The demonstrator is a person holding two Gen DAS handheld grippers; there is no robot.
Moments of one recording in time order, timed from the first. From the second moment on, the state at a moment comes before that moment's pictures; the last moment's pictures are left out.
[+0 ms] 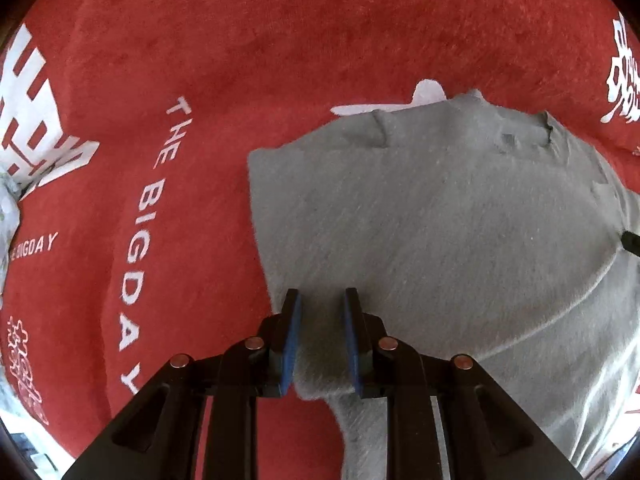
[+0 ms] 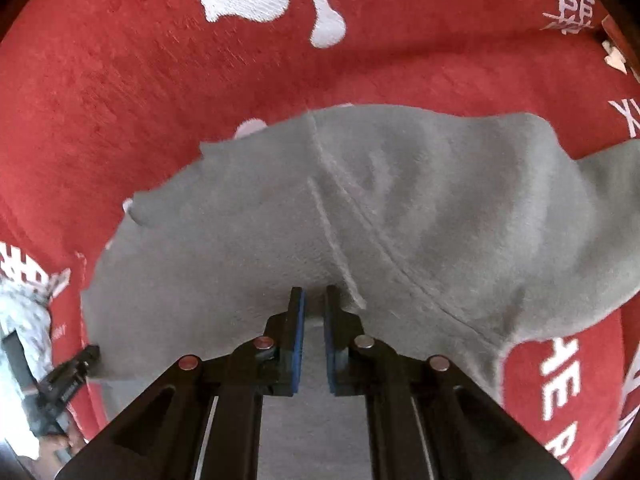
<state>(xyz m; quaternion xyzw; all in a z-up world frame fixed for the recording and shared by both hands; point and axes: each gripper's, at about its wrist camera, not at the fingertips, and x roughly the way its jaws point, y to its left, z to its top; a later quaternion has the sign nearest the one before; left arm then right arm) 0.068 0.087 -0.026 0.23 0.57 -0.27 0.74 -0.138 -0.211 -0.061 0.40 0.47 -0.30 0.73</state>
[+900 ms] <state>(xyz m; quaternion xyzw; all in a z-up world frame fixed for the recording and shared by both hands) -0.060 0.046 0.021 0.30 0.56 -0.37 0.68 -0.237 -0.112 -0.043 0.54 0.43 -0.28 0.66</state>
